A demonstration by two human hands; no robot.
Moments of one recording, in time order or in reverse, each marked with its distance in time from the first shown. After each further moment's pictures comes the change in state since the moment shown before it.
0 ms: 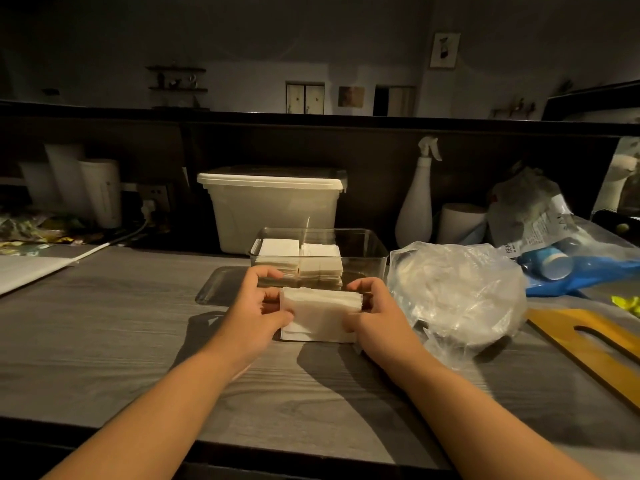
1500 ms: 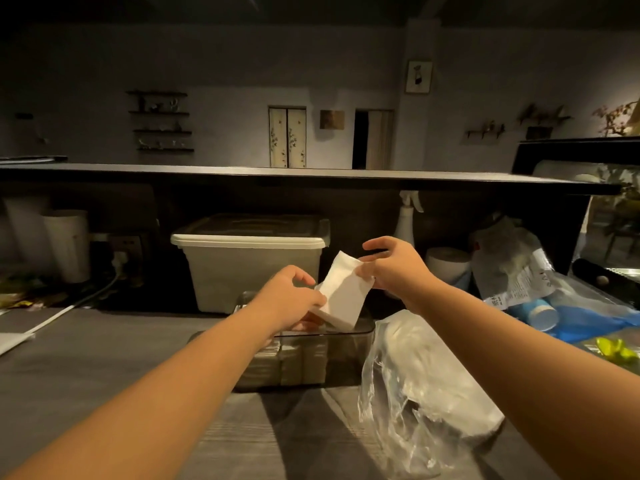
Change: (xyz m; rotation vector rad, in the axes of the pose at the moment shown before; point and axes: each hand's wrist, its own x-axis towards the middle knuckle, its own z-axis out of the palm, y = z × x) left_hand 0.107 0.104 0.043 0.278 -0.145 -0.205; right_hand 0.135 -0.105 -0.079 -0.205 0.208 0.010
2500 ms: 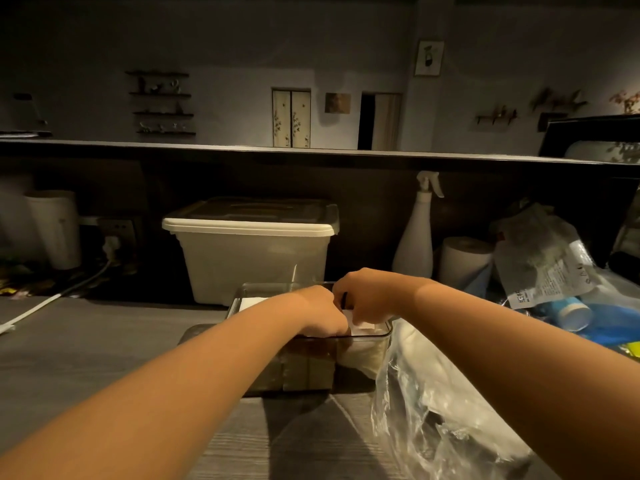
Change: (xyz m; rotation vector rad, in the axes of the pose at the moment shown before) left_hand 0.025 0.008 0.019 0.737 -0.315 -0.063; right_hand 0.021 0.017 0.045 -1.075 -0.582 -0.314
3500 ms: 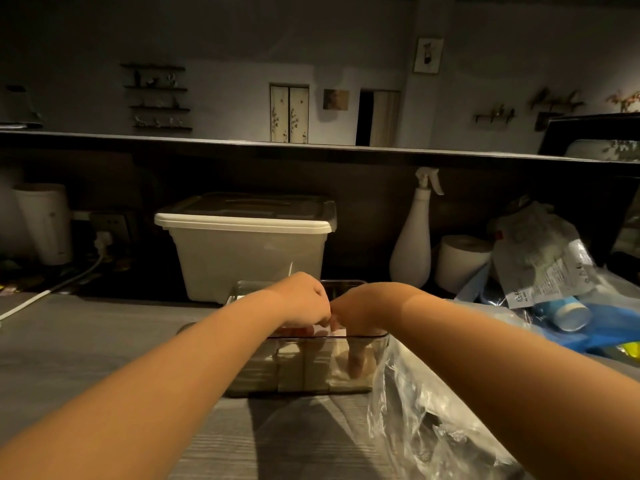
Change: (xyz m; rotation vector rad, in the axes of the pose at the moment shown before) left_hand 0.010 -0.018 -0.003 -0.191 0.098 0.074; right_hand 0.006 -0.018 0.006 -0.276 -0.362 -0.051
